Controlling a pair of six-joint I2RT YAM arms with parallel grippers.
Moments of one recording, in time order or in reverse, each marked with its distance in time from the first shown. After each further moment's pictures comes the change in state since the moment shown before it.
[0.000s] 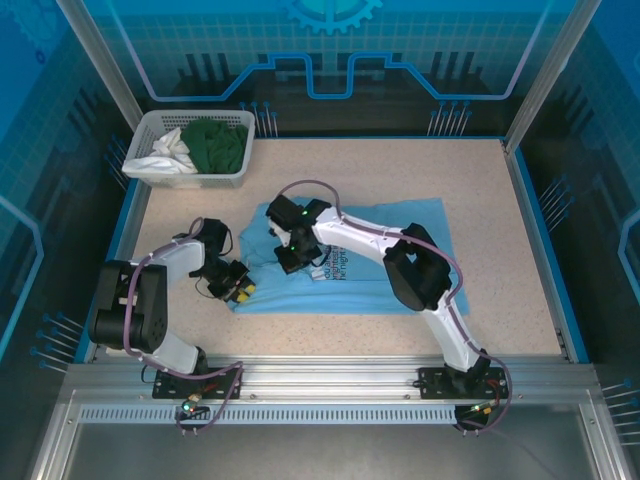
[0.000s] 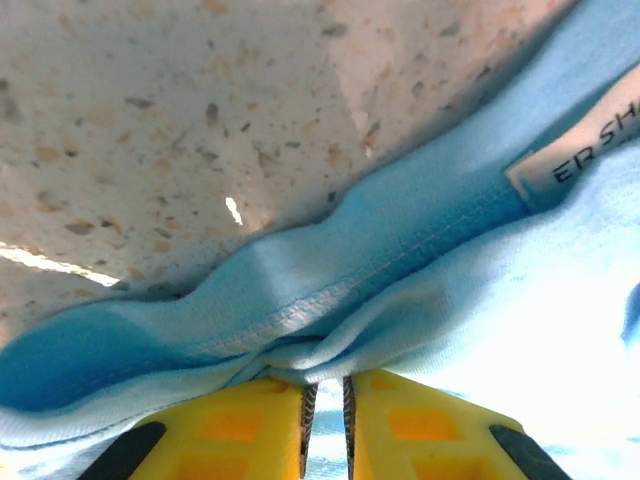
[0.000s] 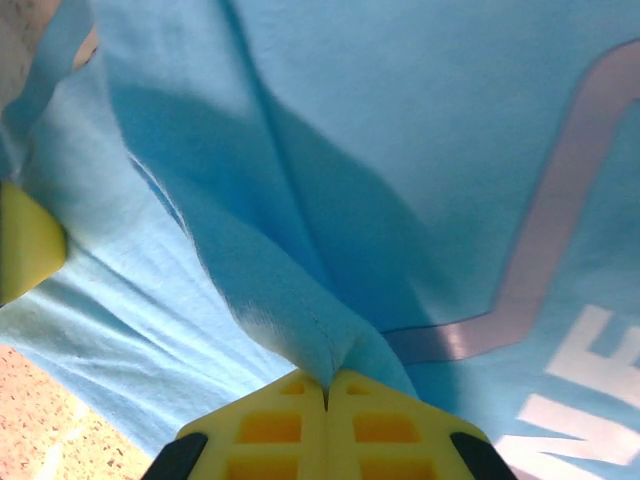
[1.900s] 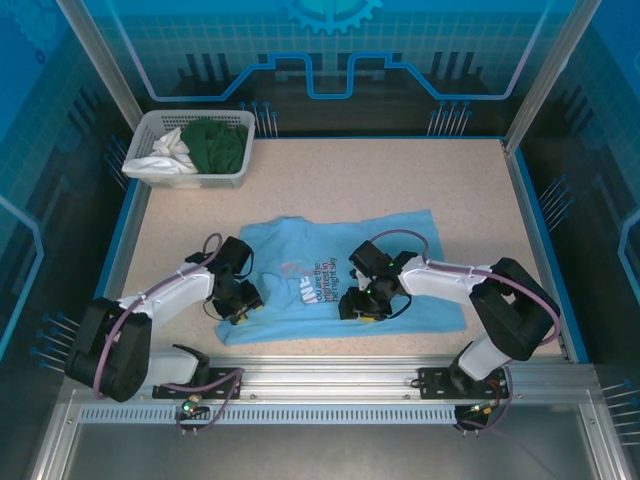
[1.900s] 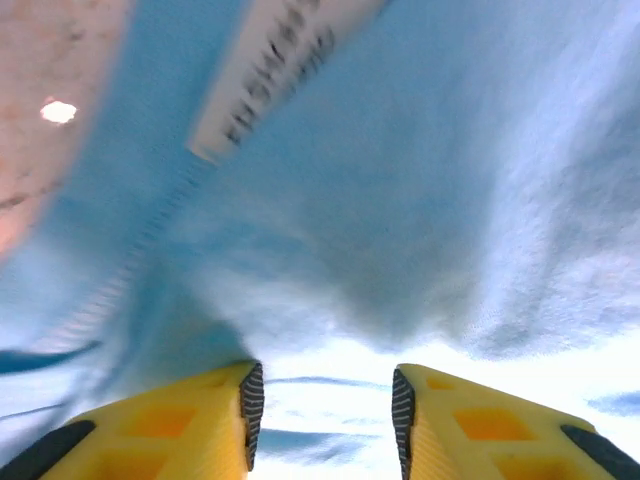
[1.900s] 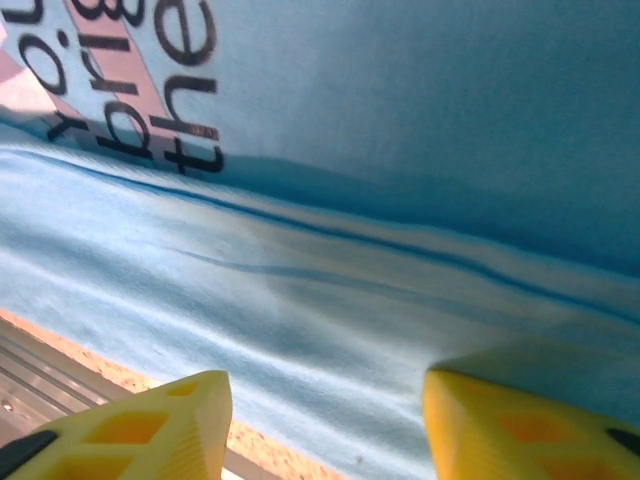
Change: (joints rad) left arm -0.278 -0.257 -0.095 -0.113 -0.203 -0.128; right arm -0.112 -0.671 -1.052 0.332 -0.175 0.375
